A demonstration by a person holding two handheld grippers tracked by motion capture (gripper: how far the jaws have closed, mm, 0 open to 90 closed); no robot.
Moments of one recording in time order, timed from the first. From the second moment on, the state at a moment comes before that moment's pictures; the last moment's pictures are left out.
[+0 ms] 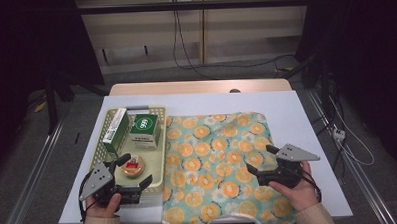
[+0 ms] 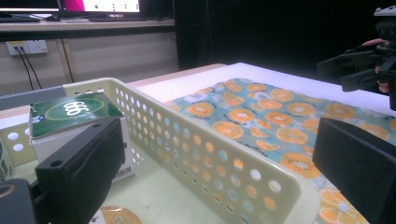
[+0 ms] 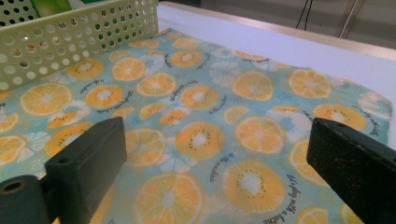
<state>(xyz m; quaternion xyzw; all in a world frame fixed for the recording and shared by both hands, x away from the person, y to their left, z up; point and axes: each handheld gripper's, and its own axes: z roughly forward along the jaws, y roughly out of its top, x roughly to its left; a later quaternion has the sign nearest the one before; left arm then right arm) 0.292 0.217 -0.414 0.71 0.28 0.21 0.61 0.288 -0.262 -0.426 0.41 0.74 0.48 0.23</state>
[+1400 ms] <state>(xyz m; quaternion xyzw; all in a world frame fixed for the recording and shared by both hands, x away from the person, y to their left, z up) 0.288 0.213 -0.412 0.72 0.26 0.21 0.61 0.400 -0.306 -0.461 0.51 0.76 0.34 0.21</state>
